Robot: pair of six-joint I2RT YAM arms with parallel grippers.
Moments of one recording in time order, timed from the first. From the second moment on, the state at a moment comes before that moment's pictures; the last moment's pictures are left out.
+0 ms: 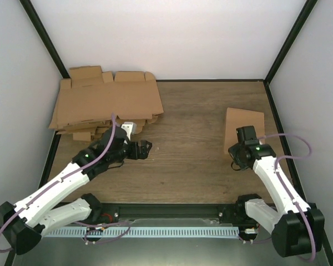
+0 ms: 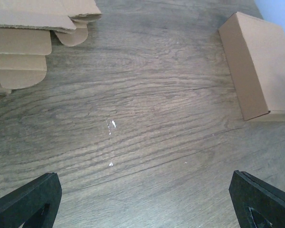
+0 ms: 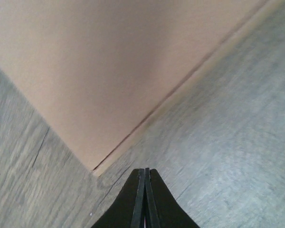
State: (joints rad) left arm -0.72 0.95 0.81 -0.55 -0.02 -0.55; right arm 0.14 0.99 0.70 -0.85 0.10 1.10
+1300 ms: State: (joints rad) left arm -0.72 0.96 0.82 -0.56 0.00 -0.56; right arm -0.29 1.92 1.19 -0.37 0.02 1.18
